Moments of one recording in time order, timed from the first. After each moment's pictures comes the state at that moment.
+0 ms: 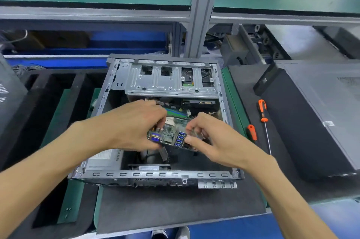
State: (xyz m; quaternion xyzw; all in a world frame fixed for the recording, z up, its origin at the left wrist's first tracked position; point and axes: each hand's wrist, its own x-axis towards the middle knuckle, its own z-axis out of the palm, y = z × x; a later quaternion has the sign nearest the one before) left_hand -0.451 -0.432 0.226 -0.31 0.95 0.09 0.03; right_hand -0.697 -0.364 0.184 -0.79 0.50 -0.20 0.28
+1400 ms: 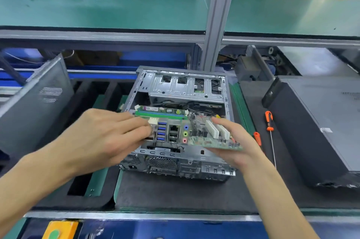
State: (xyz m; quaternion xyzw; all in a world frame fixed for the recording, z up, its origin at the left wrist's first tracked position) left_hand -0.383 -0.303 0.295 -0.26 0.95 -0.14 -0.07; right_hand -0.681 -0.311 0.231 -0.12 0.51 -0.45 0.72
